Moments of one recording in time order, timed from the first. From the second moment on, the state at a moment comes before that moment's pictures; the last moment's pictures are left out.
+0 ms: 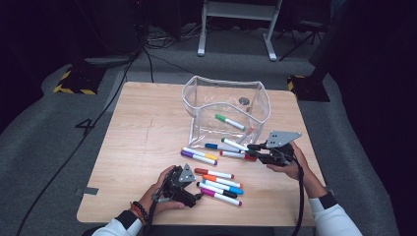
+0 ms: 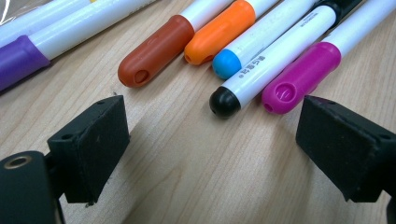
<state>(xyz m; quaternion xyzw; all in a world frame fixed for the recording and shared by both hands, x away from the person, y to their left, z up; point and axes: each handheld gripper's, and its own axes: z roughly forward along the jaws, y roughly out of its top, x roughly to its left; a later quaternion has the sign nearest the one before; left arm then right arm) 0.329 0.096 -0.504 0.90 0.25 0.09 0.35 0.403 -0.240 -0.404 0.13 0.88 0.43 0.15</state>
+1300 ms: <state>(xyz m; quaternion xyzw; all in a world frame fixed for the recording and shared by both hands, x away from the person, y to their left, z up) 0.329 0.096 -0.504 0.90 0.25 0.09 0.35 0.494 -0.206 -0.301 0.15 0.88 0.41 0.20</state>
